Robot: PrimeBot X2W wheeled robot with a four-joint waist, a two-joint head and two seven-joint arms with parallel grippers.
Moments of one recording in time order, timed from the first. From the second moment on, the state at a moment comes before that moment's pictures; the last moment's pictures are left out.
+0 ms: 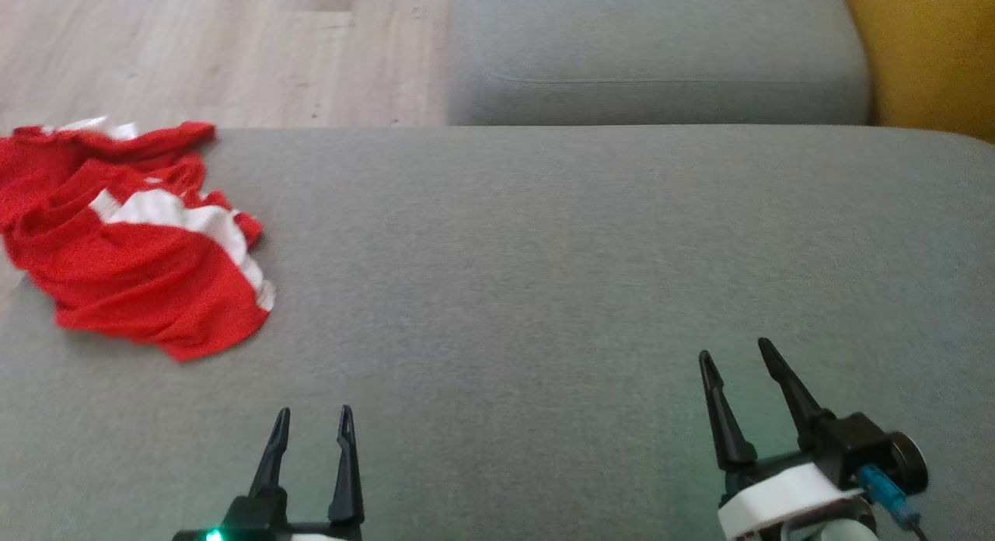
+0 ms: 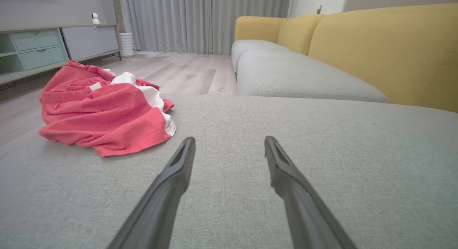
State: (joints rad) left arm 0.11 0.05 -0.22 0.25 -0.16 0.08 -0.25; right arm 0.05 -0.04 0.12 0.24 0.03 0.13 -0.25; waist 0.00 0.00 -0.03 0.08
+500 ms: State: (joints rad) left arm 0.11 0.06 -0.20 0.24 -0.16 0.08 -0.25; right arm 0.07 -0.04 0.14 0.24 0.04 0.13 -0.25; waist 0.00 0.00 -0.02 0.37
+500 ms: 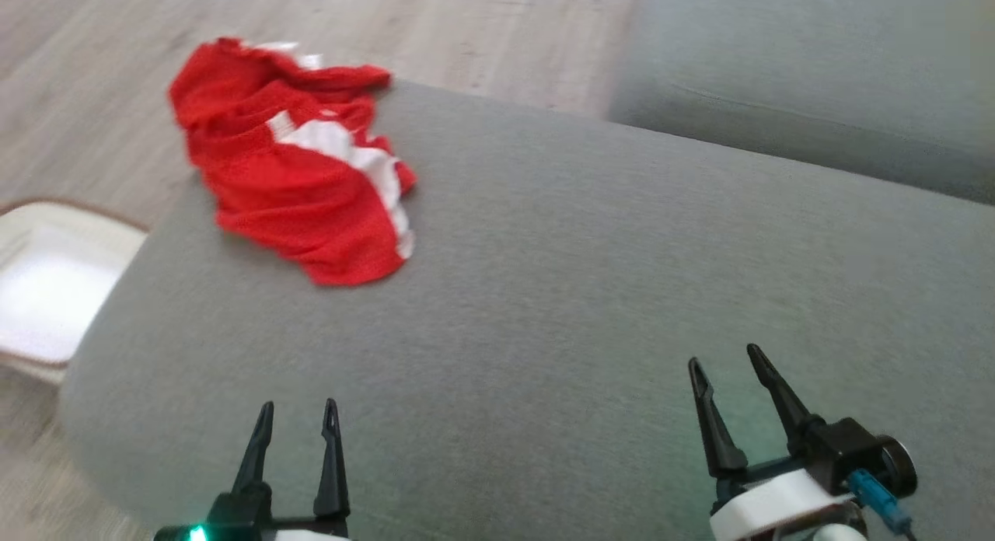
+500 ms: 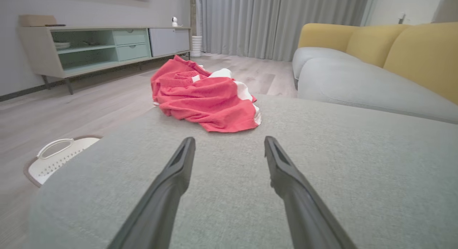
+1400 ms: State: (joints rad) left arm -0.09 0.20 -0.04 -0.06 -0.18 0.10 -0.18; right arm 0.00 -0.04 0.11 0.18 -0.04 0.13 -0.25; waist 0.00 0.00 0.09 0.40
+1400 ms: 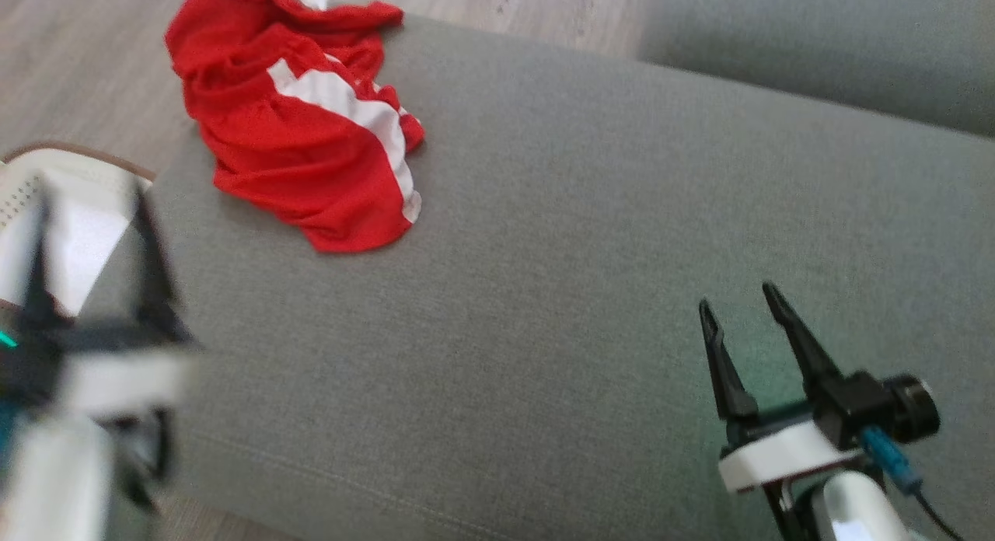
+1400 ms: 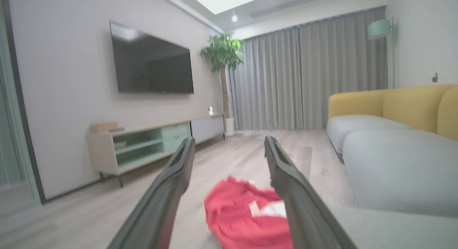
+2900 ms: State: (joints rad) left arm -0.86 0.30 -0.10 0.82 -0.41 -0.09 0.18; right arm -0.19 -0.05 0.11 -0.01 -0.23 0.13 -0.11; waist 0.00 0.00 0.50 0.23
